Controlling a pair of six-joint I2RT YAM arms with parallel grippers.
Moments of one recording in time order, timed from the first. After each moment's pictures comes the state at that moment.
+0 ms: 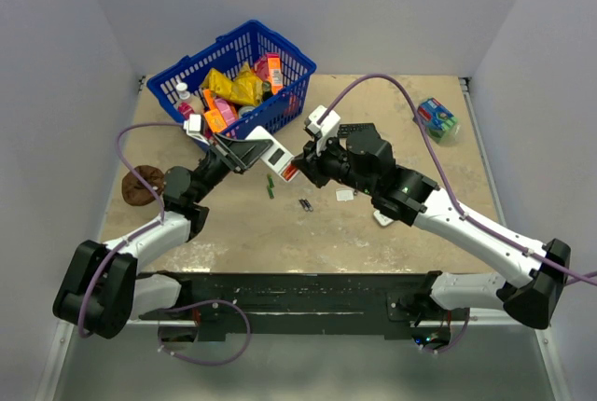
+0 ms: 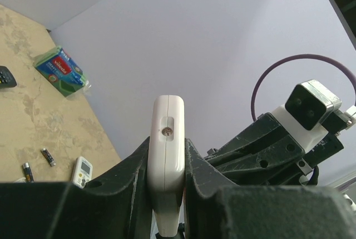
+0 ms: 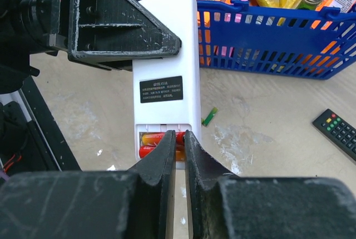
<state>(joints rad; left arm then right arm) -0.35 1.21 0.45 1.16 0.46 -1.35 0.91 1.21 1.16 -0.21 -0.02 0.06</state>
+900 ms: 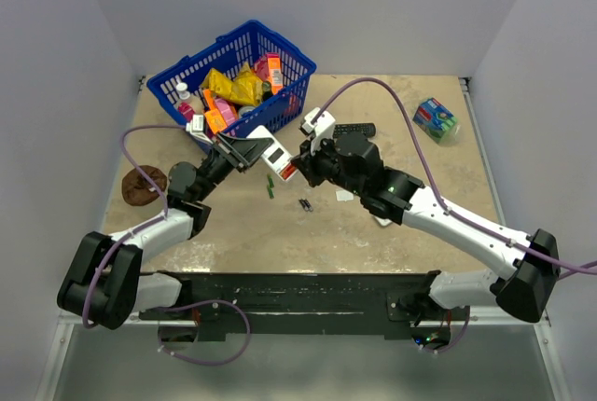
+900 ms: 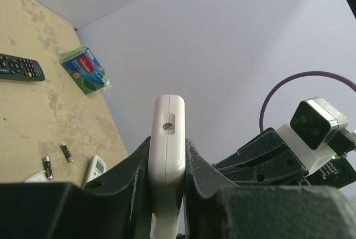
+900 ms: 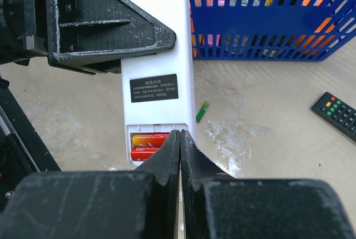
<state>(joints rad) -0.34 1.26 0.45 1.12 0.41 -1.35 0.90 1.27 1.10 -0.13 0.05 0.11</state>
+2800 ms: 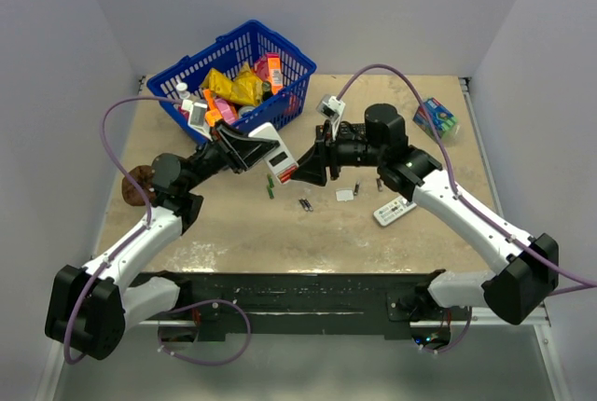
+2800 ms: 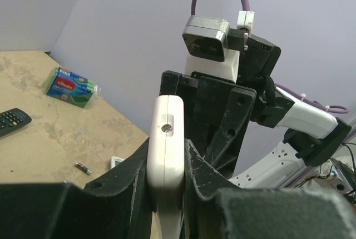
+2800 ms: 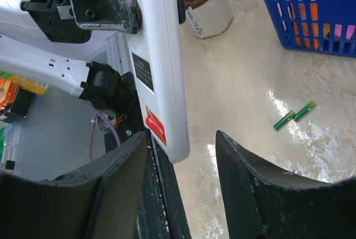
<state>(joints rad) -0.35 1.09 0.62 0.93 0.67 -0.99 0.62 1.29 1.15 -0.17 -0.73 0.25</state>
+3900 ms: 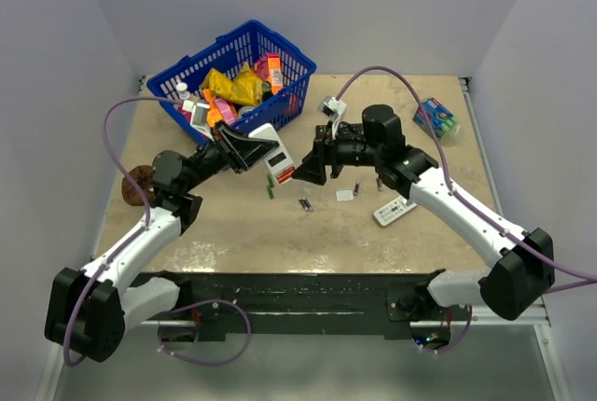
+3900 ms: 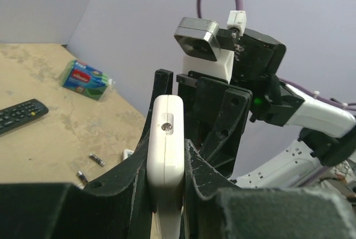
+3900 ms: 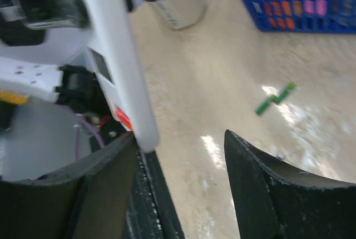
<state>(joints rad) -0.34 1.09 0.62 0.90 0.69 -0.96 0.60 1.32 1.13 -0.14 -0.71 0.27</state>
